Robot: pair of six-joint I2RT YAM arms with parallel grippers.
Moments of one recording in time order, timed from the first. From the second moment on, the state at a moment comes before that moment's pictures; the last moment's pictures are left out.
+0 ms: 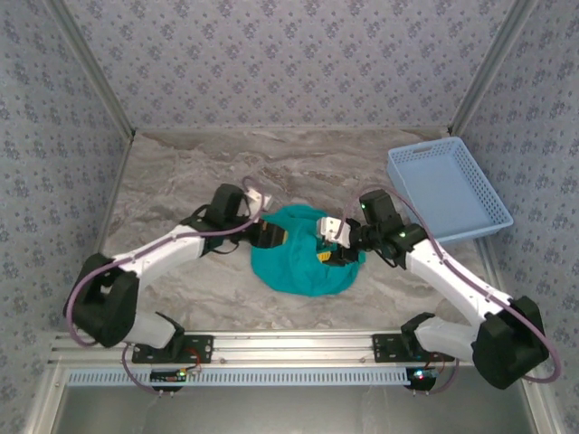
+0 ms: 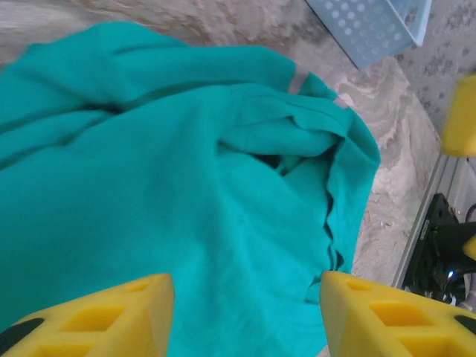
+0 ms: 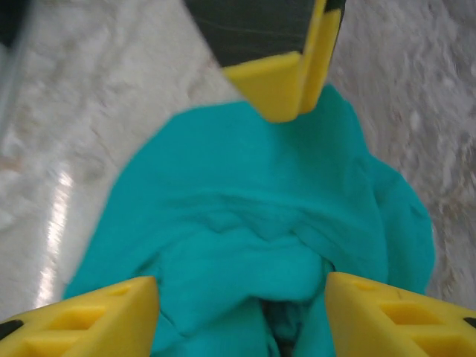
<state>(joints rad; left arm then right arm) -0.61 1.44 0.84 -0.16 0.57 -0.31 0.50 1.16 0.78 -0.43 -0.58 -0.85</state>
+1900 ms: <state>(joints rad) -0.65 1.53 0.76 -0.21 0.56 -0.37 0.80 1.15 0.66 -0.78 0.23 0.95</state>
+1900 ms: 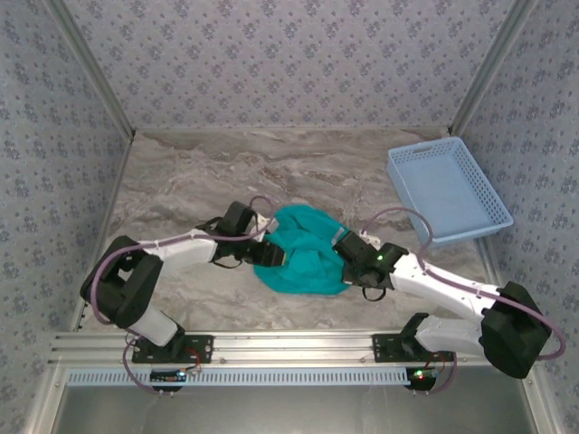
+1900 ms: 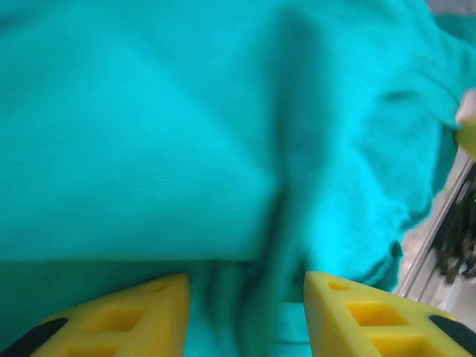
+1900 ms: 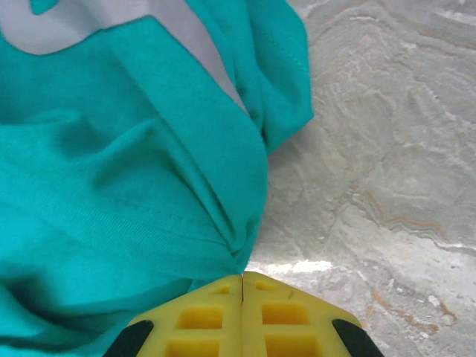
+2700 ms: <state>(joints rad) -0.81 1.67 1.01 -0.41 0.34 -0.12 0.62 1.05 0.61 -0.74 0.07 0.89</state>
